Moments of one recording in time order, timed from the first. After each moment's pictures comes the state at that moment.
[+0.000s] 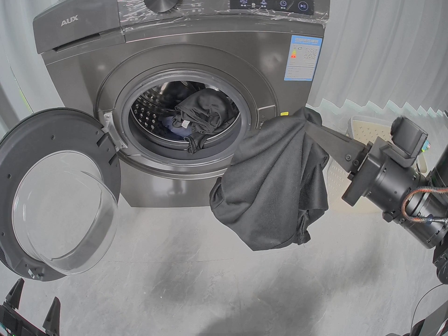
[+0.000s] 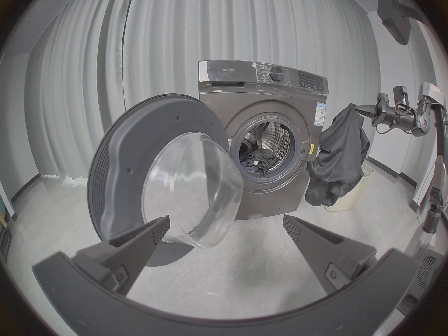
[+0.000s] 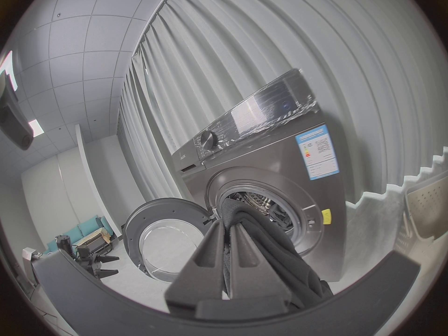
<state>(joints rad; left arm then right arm) 0.00 0.02 -0.02 0.00 0.00 0.01 0.77 1.46 -0.60 -1.13 0.02 0.17</state>
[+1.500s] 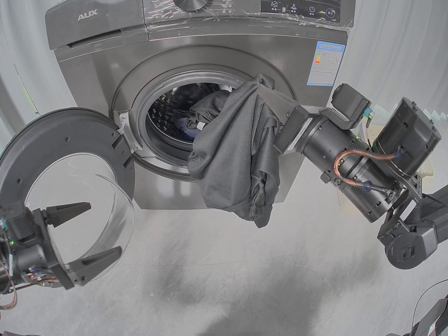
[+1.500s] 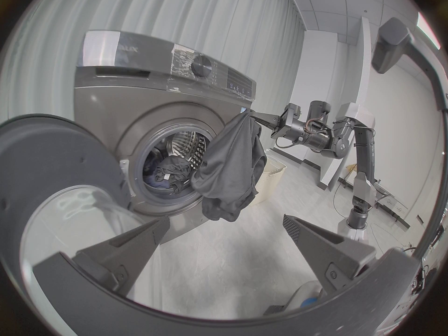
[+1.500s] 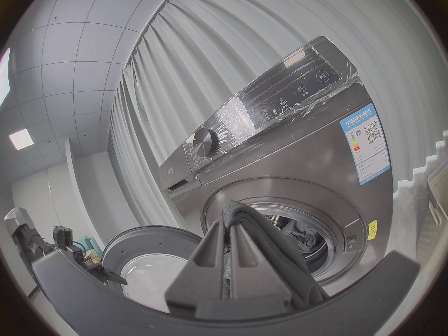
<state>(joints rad) -0.25 1.00 -0.31 -0.57 -0.49 0.10 0.79 1.75 -0.88 -1.26 -0.08 0.21</state>
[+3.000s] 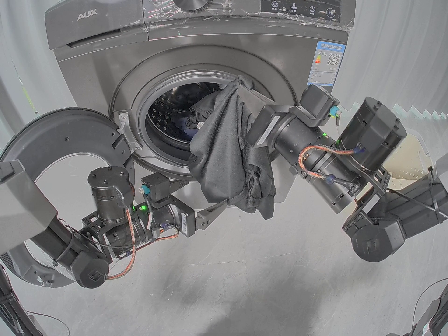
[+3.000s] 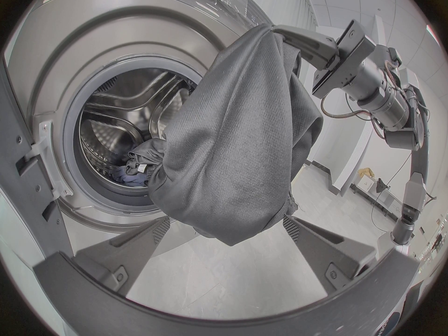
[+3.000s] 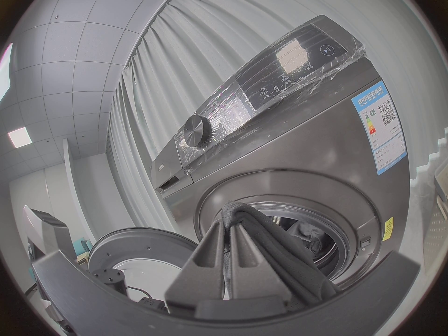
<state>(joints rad) -0.52 1.92 -0.61 -1.21 -0.21 0.02 0.78 1.90 -1.02 -1.31 -0.08 0.21</state>
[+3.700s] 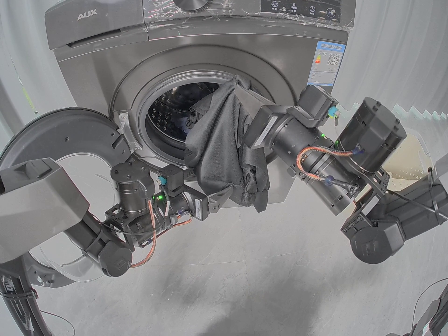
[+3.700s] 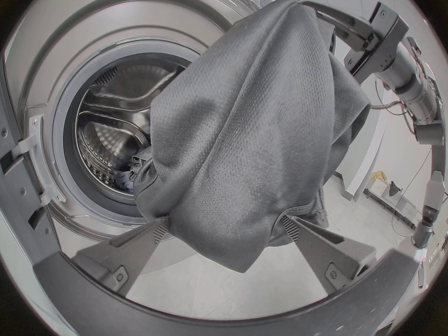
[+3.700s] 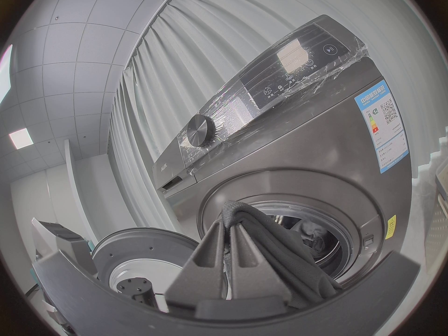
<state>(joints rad) -0.52 2.07 -0.76 -1.26 -0.14 0.02 0.79 1.90 -1.02 -1.31 -0.09 0.21</state>
